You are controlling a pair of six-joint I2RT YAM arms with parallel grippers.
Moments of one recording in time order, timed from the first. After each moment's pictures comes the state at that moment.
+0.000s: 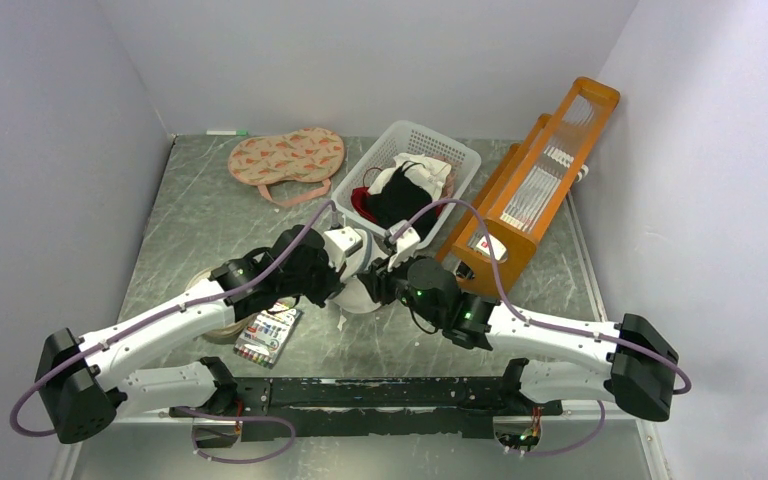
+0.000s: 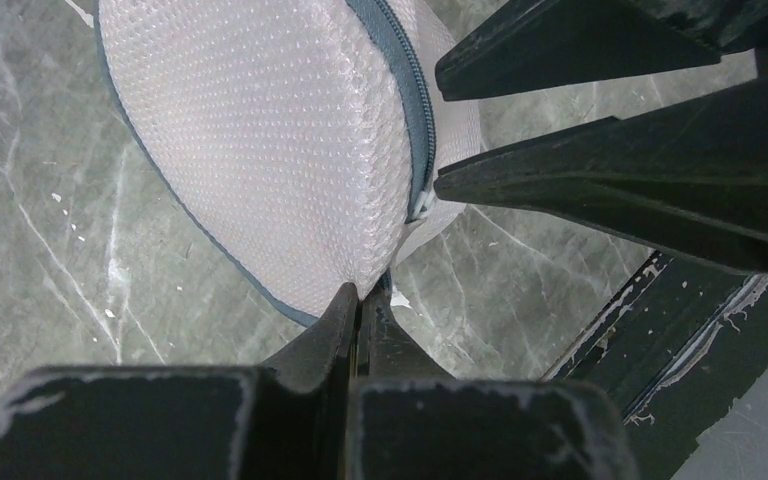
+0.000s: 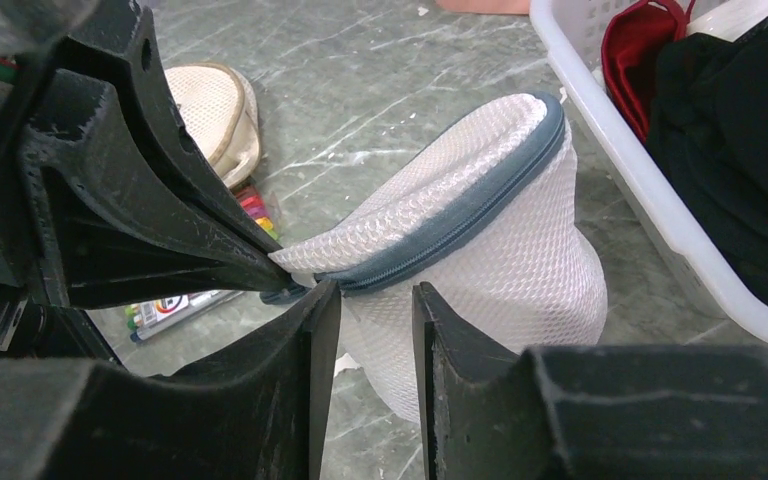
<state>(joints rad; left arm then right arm) -0.88 1.09 0.86 -0.48 0.00 -0.08 1.09 1.14 0.62 0.26 0.29 0.28</state>
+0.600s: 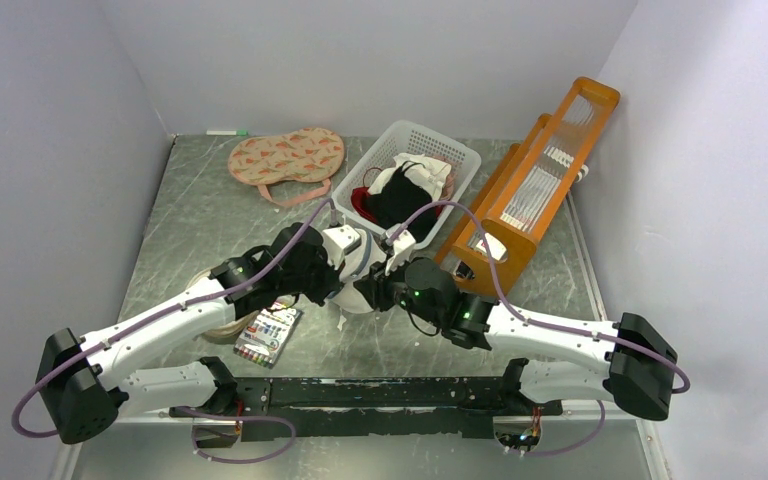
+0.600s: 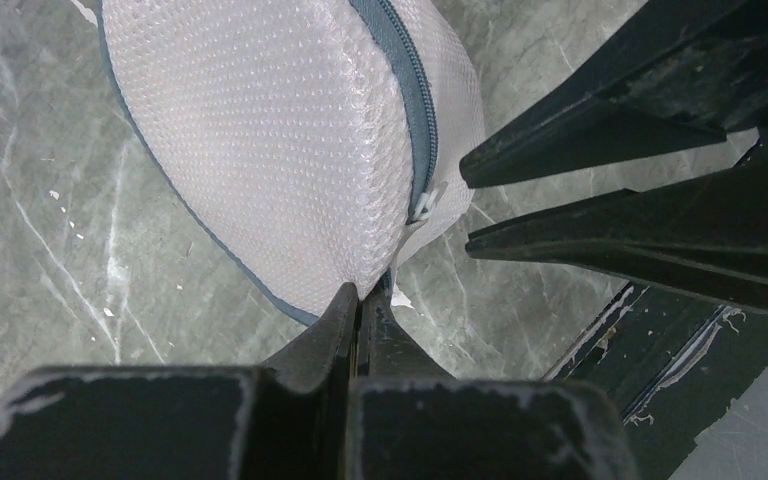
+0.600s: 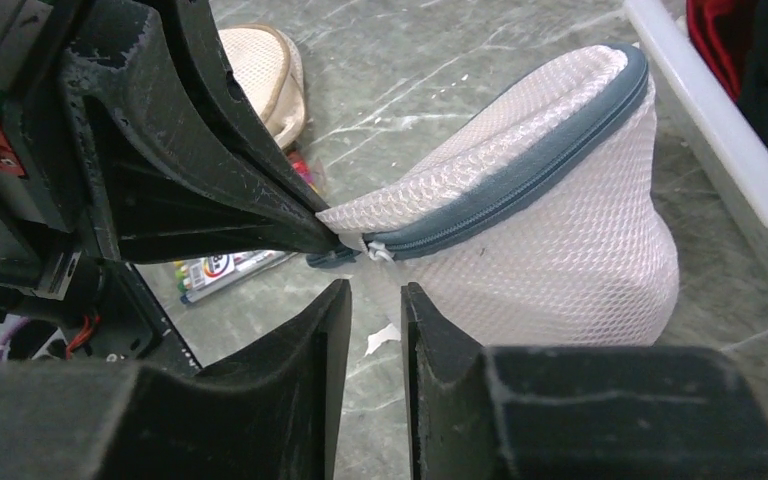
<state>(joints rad) -0.86 1.10 0.86 -0.48 0.02 -0.08 1.09 1.14 0.62 0.23 0.20 0.35</state>
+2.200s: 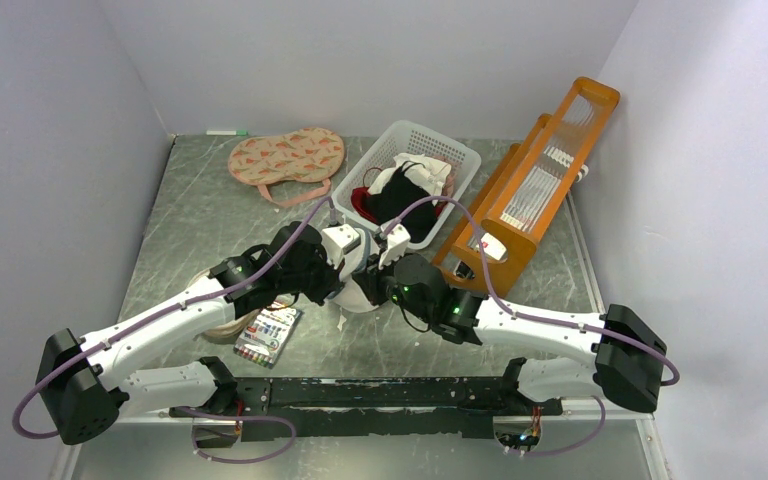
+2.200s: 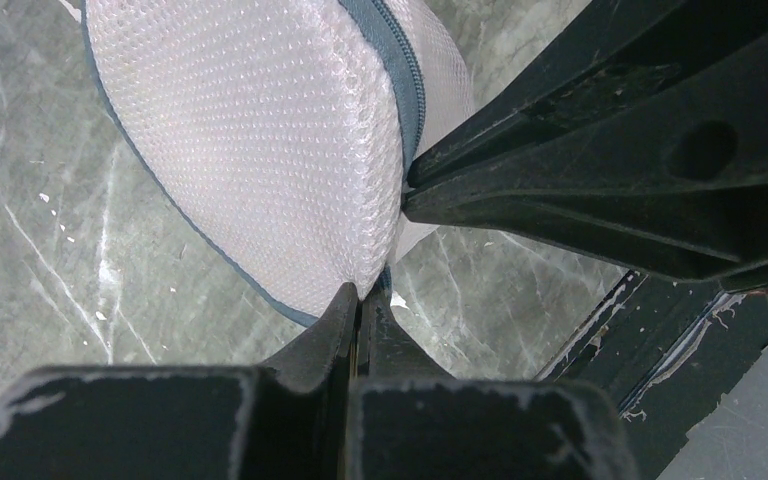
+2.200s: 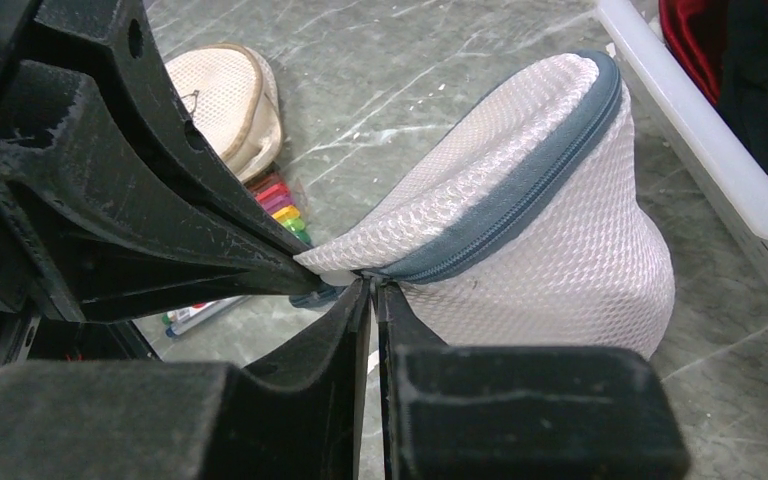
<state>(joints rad) -0.84 1.10 0.86 -0.48 0.05 -0.08 1.09 1.22 0.67 0.23 0.26 0.38</state>
